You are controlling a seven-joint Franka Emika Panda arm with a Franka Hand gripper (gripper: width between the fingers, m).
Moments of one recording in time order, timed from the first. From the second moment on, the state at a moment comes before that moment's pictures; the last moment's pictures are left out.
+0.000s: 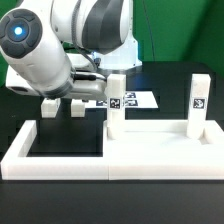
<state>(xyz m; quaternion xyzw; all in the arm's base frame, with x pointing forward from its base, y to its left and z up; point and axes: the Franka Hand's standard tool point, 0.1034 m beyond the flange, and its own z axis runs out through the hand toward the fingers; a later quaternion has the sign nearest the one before) 0.422 -0.148 0.037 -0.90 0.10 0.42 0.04</state>
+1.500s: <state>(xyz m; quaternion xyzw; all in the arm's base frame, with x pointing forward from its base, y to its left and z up) 0.396 -0.127 0.025 -0.89 0.09 0.45 0.05</state>
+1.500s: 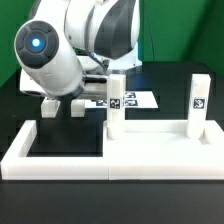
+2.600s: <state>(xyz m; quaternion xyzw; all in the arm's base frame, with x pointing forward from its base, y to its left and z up) 0.390 -0.128 0.012 -0.88 0.09 0.46 0.04</state>
